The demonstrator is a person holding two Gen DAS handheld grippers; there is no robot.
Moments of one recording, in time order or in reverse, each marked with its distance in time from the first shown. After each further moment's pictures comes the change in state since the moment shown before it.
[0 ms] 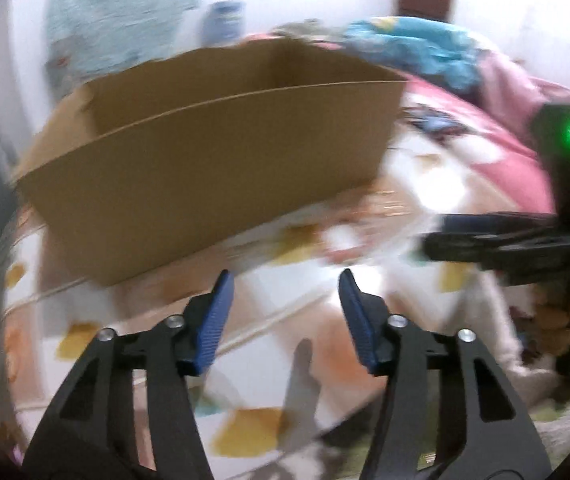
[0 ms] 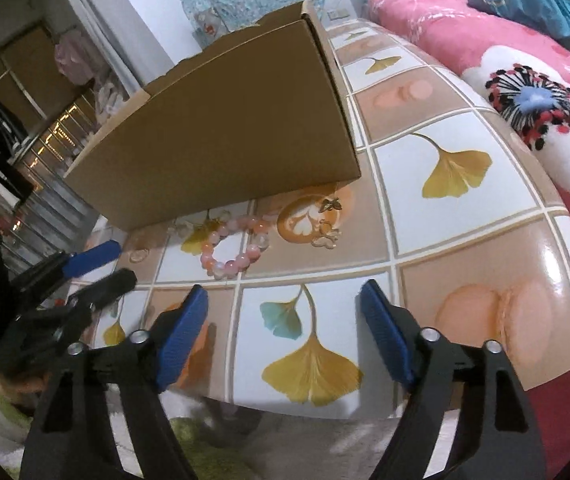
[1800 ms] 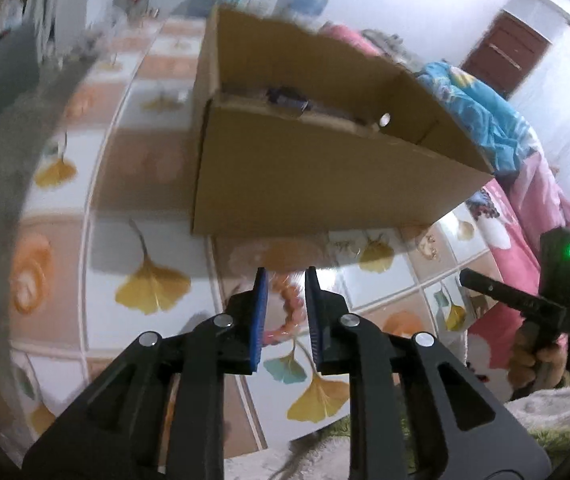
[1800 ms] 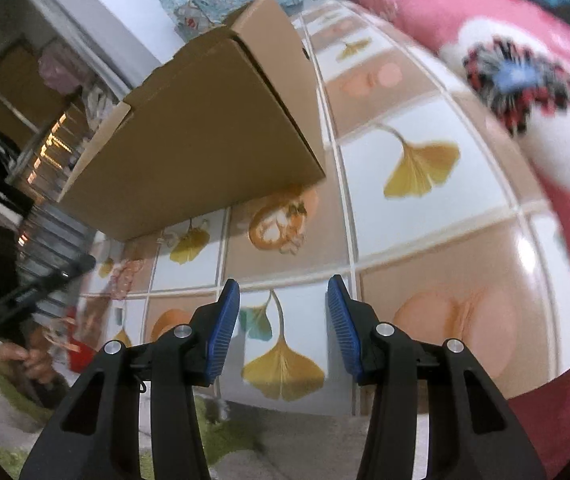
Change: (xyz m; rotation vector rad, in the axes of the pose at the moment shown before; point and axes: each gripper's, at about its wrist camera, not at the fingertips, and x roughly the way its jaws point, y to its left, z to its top) left arm -0.025 0.117 -0.008 -0.426 0.062 -0.037; right arm -0.008 -0.018 0.020 0.079 0.075 0.019
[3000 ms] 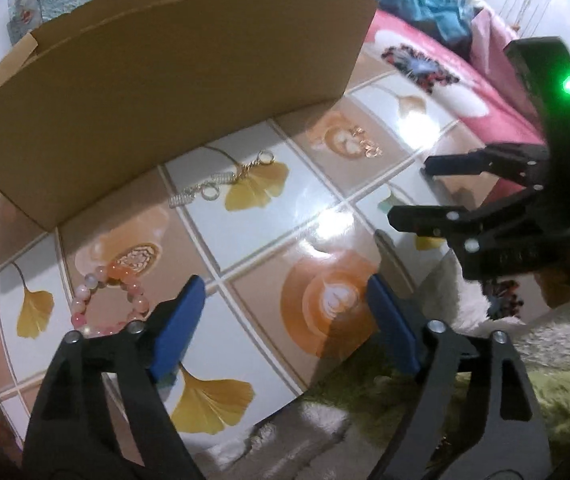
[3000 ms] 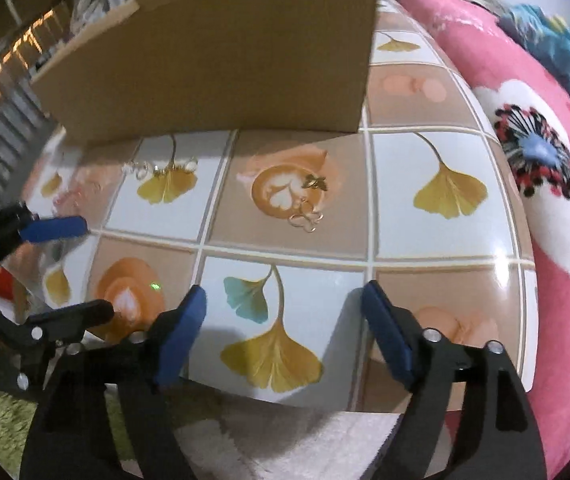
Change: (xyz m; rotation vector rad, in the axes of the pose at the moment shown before) left arm 0.065 -0.107 -0.036 0.370 0.221 0.008; right arm 0.030 0.053 -0.007 -0.276 0.170 -0.285
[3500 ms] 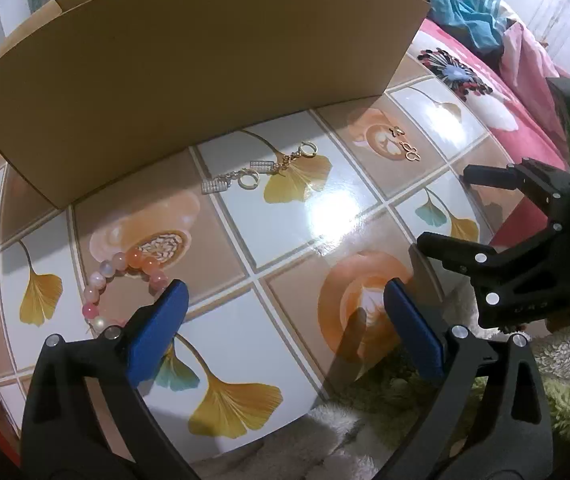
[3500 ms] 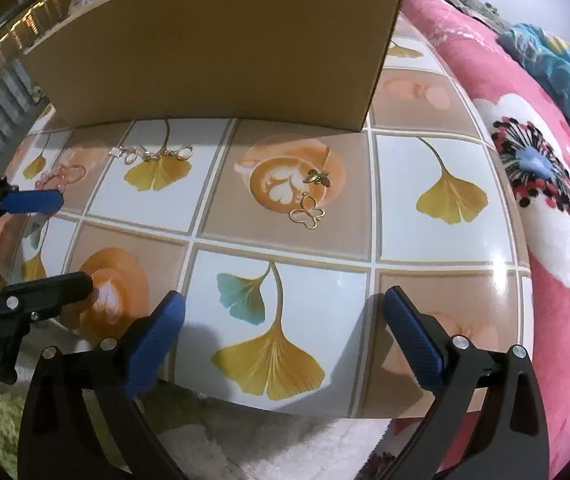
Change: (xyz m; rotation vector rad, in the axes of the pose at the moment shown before) left arm 0.006 0.021 0.004 -0.089 0.031 0.028; right arm 0.008 0.010 -0.009 -0.028 -0.015 -0.070
